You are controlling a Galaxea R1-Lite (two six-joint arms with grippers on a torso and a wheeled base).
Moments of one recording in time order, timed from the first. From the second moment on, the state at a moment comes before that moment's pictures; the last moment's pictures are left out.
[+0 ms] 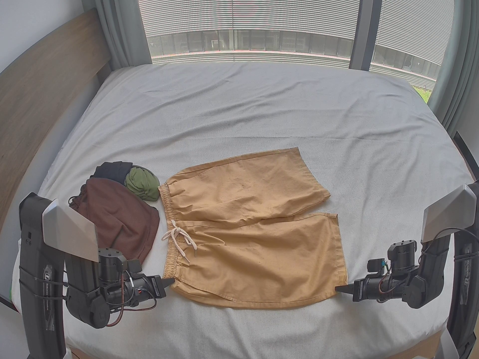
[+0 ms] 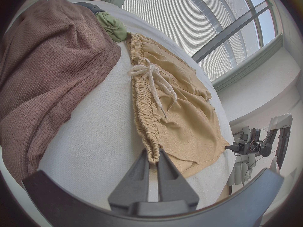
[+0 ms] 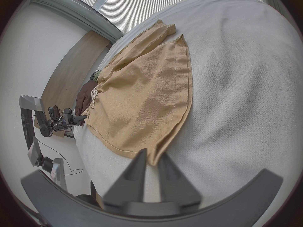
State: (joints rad) left arm -0.18 2.48 -0.31 -1.54 -0.39 -0.41; right arm 0.11 2.40 -0.29 -1.30 0.56 0.18
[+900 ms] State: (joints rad) left arm -0.18 2.41 -0.13 -1.55 -0.44 -0.38; right arm 0.11 2.34 -0.17 -1.31 0.56 0.17
